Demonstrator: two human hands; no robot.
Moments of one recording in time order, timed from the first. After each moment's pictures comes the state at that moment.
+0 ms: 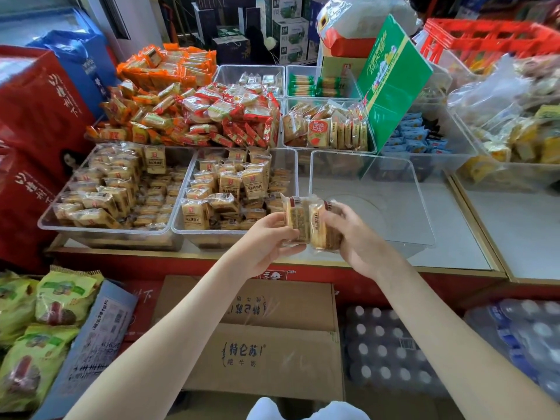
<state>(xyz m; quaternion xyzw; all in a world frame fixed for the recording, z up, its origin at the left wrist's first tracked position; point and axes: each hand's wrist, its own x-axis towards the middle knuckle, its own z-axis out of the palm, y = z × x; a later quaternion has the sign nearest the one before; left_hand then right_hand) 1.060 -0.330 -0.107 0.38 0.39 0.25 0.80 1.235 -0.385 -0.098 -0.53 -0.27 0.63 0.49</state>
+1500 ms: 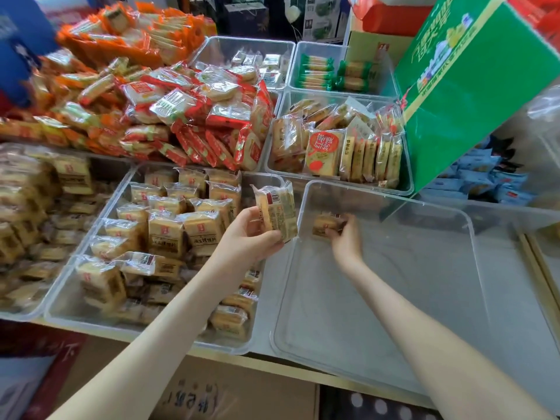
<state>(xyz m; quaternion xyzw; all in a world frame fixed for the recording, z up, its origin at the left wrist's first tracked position) 1.169 -0.147 -0.192 0.43 0.51 0.35 0.66 1.380 -0.118 -0.317 -0.79 -0.38 0.31 0.38</state>
